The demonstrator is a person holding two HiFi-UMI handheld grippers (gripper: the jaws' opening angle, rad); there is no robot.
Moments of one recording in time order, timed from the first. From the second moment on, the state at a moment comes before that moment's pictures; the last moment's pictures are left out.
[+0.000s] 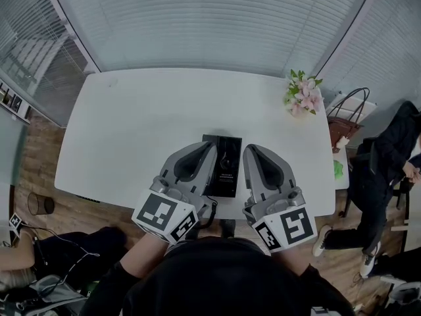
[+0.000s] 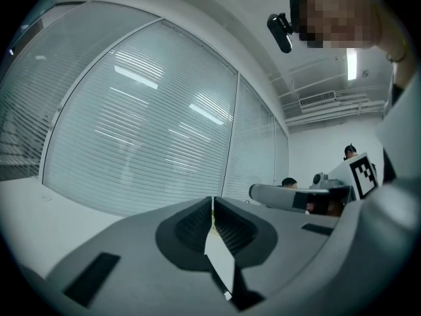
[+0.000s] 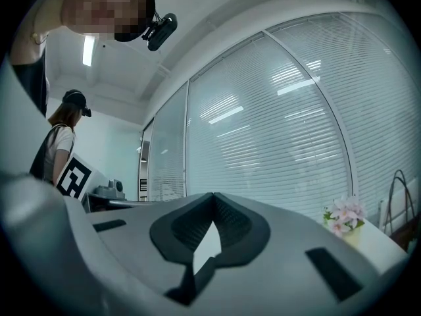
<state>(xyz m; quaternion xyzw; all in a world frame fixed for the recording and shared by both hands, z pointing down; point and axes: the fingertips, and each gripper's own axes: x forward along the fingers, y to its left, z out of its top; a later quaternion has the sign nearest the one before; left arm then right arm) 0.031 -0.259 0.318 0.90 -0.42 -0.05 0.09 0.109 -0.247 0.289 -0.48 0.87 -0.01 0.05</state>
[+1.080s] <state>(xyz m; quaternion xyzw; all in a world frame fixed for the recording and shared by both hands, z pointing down) 0.028 -0.259 0.314 0.90 -0.42 -0.05 0.10 0.109 -0.246 0.283 -0.49 0.87 -0.01 0.06</state>
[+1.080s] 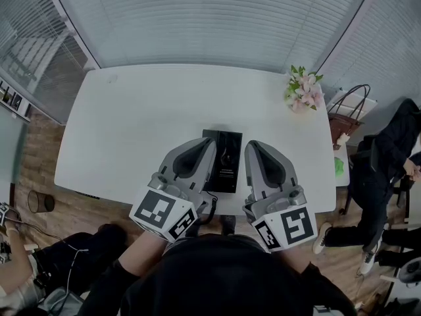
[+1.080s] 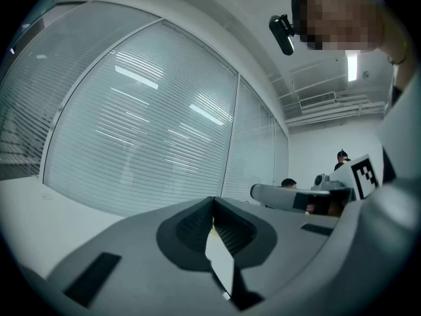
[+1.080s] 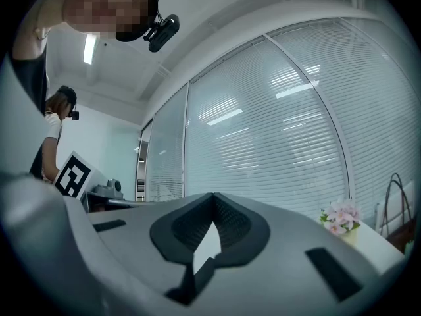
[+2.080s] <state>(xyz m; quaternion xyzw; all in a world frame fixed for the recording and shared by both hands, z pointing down) 0.031 -0.261 0.312 0.90 -0.42 -0.05 0.10 0.112 -0.246 0.283 -0.50 0.87 0.00 0.06</state>
